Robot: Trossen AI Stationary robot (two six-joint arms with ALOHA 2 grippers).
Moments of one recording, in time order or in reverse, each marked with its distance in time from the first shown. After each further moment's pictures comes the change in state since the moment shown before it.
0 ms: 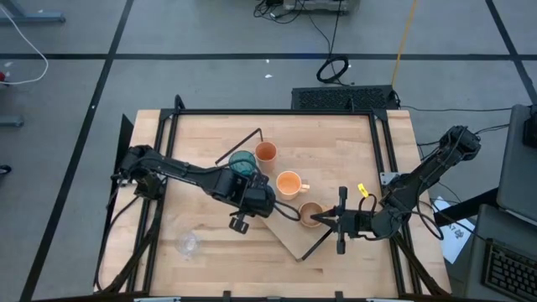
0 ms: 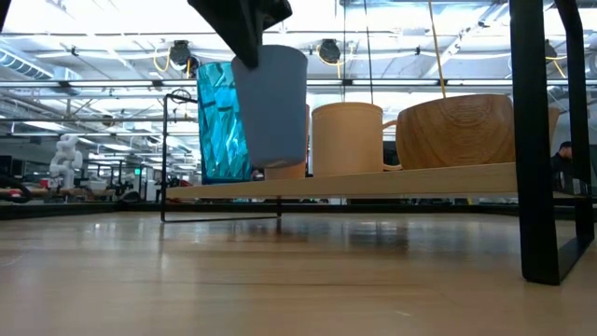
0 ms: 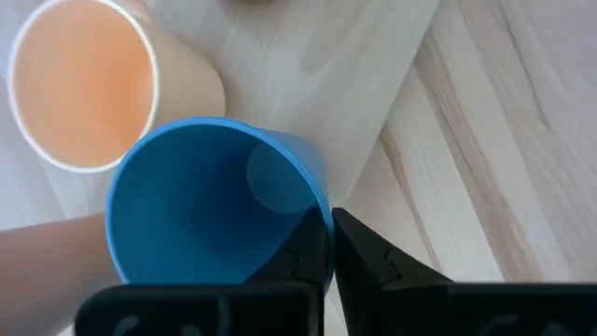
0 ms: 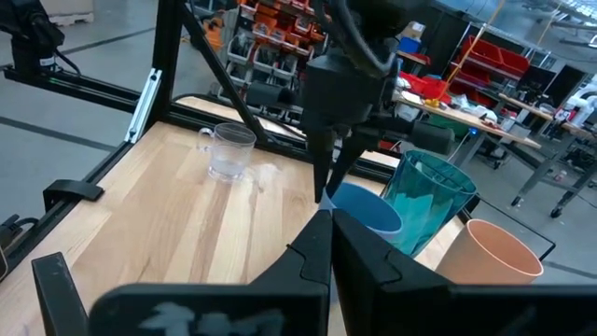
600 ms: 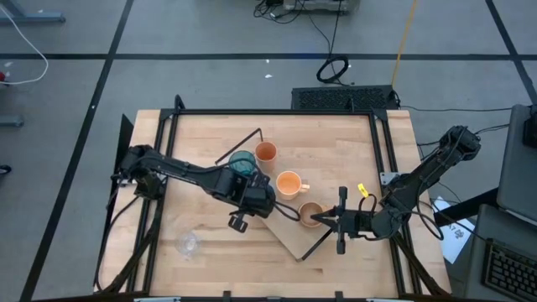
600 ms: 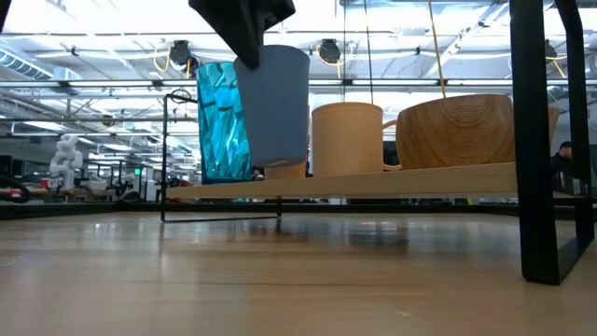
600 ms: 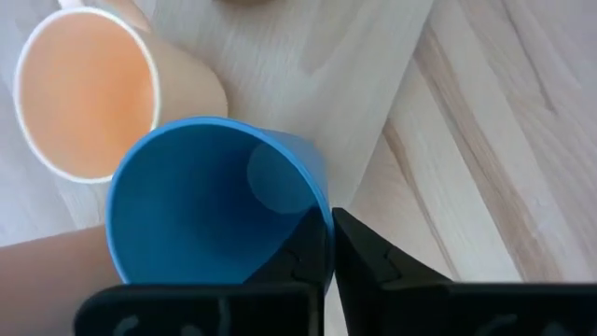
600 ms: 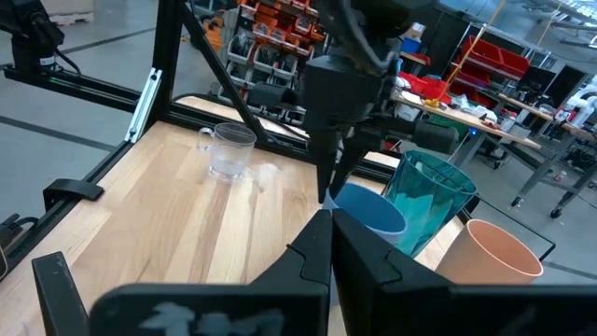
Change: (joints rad) left arm 0.009 0.000 0.000 0.000 -0.003 0.059; right arm 0.000 0.000 0.000 0.000 0.000 -0.002
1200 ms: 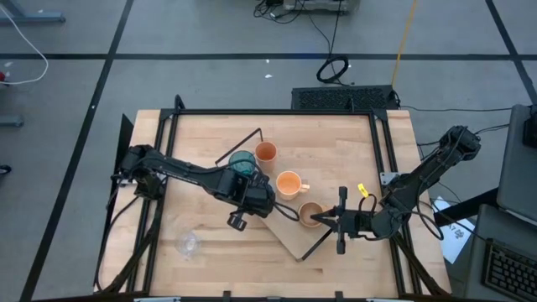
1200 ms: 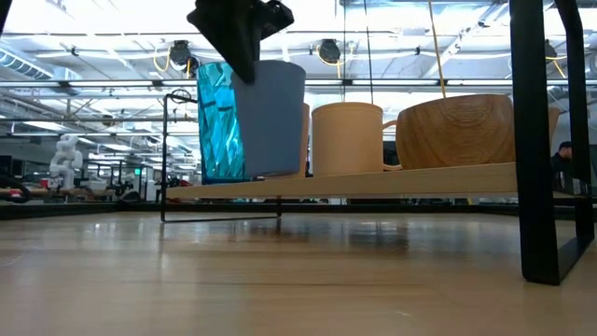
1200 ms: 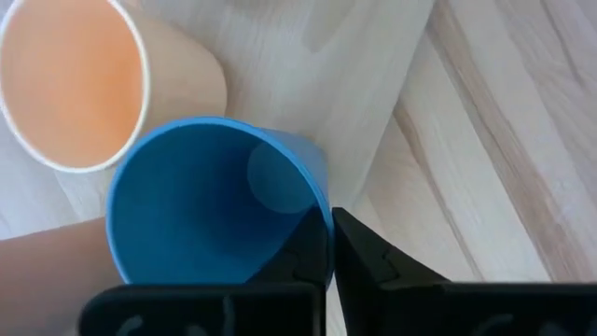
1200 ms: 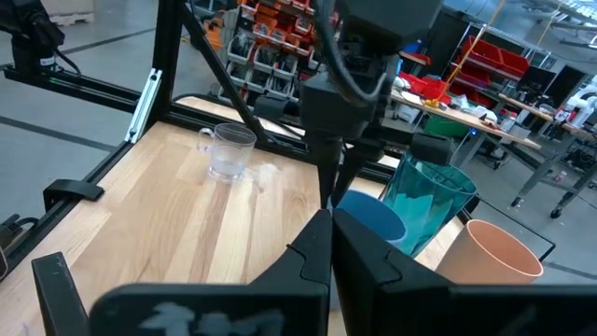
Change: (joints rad) left arm 0.007 0.001 -0.037 0.007 -0.019 0.031; right arm 0.000 0.000 0.000 0.000 0.000 -0.001
